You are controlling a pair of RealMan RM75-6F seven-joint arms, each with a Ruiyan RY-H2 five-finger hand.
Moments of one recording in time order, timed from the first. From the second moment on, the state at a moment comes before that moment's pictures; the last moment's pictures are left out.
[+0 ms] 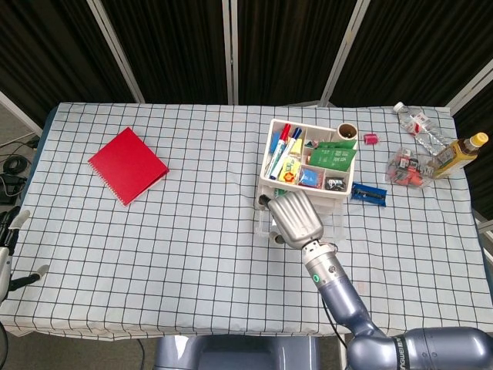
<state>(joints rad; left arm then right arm) -0.05 -1.12 -0.07 -1.66 1.47 1.54 0.05 0.83 -1.37 0.35 -2.11 -0.78 1.23 -0.93</state>
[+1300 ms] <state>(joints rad) -0.06 -1.12 -0.07 -1.67 1.46 1.53 0.07 1.03 -1.27 0.17 -2.03 -0.71 1.20 -1.17</state>
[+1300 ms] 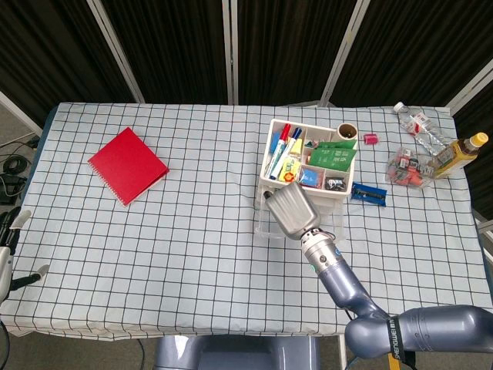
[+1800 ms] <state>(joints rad) -0.06 -1.13 -0.07 -1.66 1.45 1.52 0.07 1.04 -1.29 0.12 -1.95 -0.82 1.16 -1.09</state>
